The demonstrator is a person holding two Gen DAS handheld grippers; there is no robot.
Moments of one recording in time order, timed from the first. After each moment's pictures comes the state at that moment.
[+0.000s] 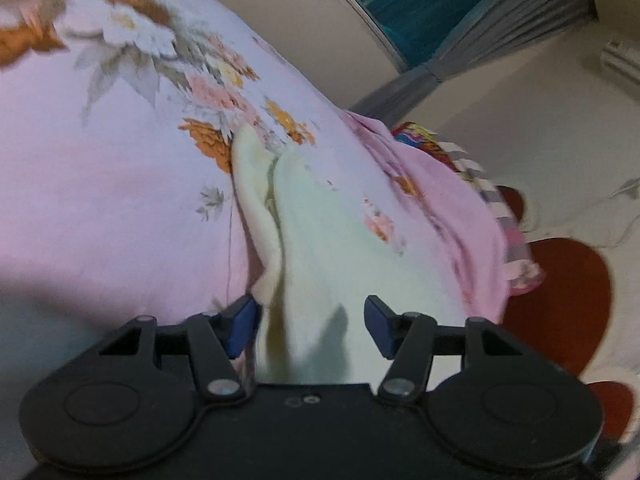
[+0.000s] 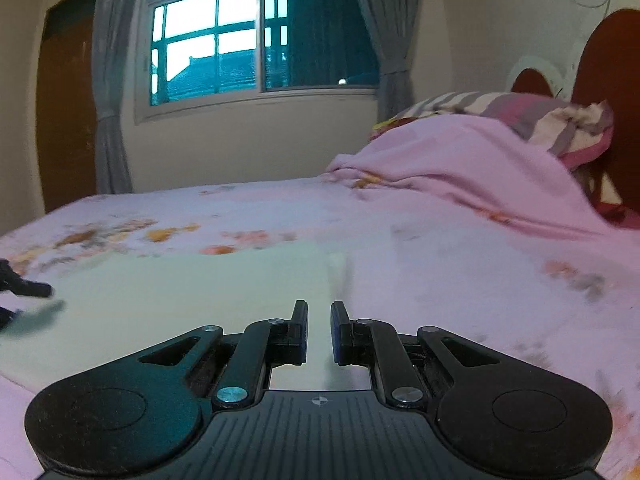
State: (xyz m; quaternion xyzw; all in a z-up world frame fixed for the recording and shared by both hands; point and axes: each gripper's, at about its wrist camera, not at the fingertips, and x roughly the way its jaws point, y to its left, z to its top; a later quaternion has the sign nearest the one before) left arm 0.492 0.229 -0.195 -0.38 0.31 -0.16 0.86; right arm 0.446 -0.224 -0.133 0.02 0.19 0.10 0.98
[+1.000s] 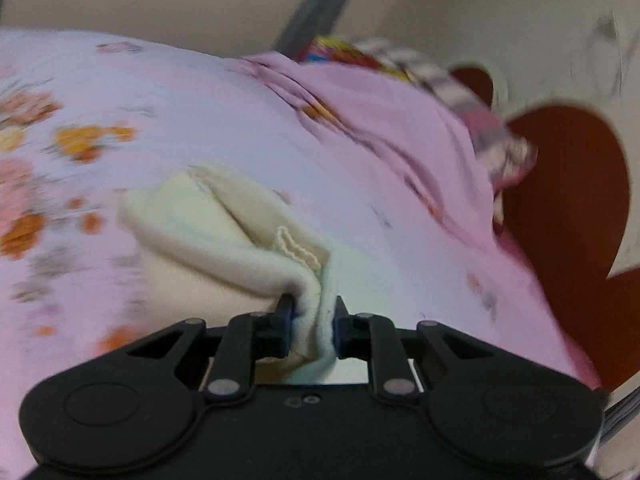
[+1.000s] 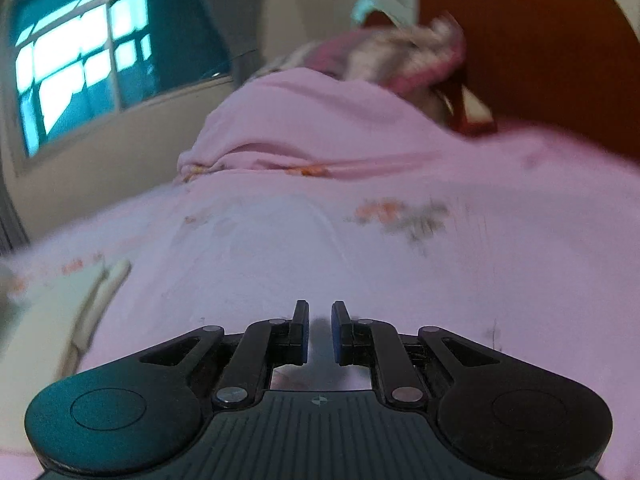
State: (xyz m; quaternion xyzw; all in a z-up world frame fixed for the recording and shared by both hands) left arm 0.567 -0.003 -0.089 -0.16 0.37 -0.20 0.89; right arm 0.469 -0.414 -0.177 0.16 0.23 -0.05 0.96
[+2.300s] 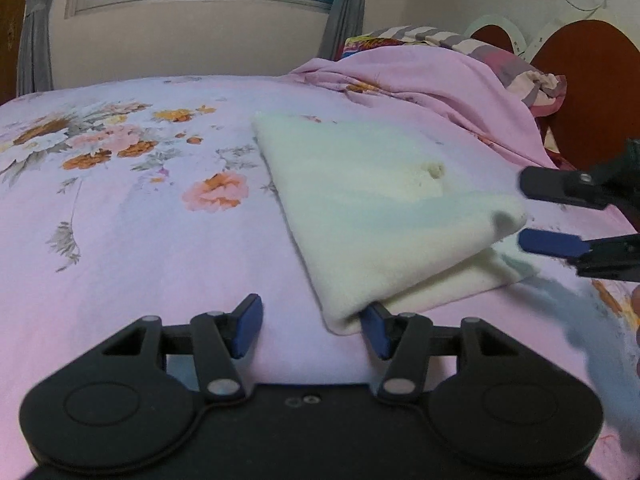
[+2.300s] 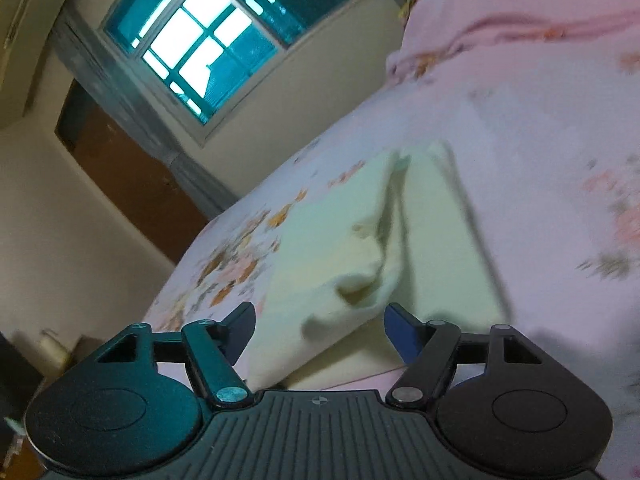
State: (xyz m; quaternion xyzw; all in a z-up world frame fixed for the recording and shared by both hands) left arm 0.382 -0.003 -0.167 -0.04 0.31 -0.09 0.94; right arm 0.444 -0.254 -0.133 0.31 0.32 0.26 0.86
